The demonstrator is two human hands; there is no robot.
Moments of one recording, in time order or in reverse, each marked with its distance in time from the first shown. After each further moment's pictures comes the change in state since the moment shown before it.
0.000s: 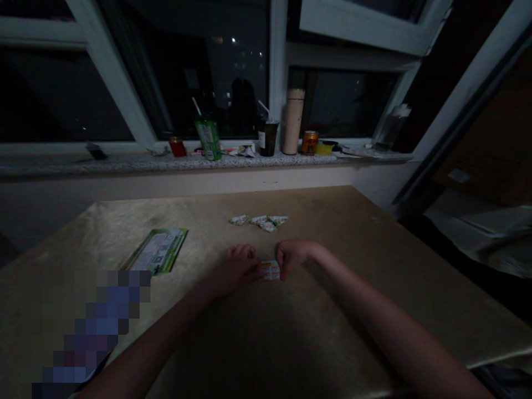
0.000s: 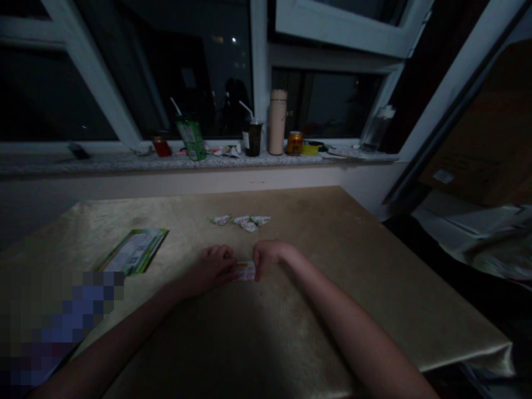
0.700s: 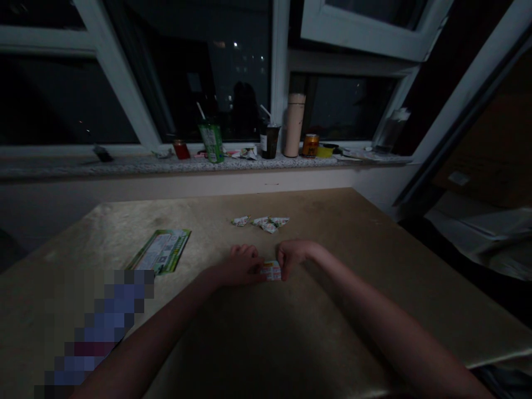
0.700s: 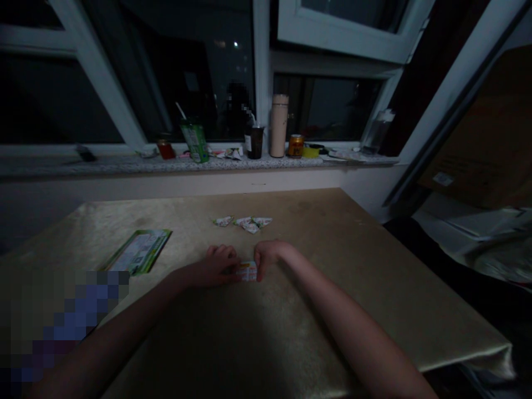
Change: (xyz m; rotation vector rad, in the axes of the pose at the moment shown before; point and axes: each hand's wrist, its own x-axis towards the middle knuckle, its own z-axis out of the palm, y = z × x) left_hand 0.011 -0.005 -0.010 0.052 -0.108 0.095; right_hand -0.003 -0.014 -0.007 -0.172 -0.043 0.075
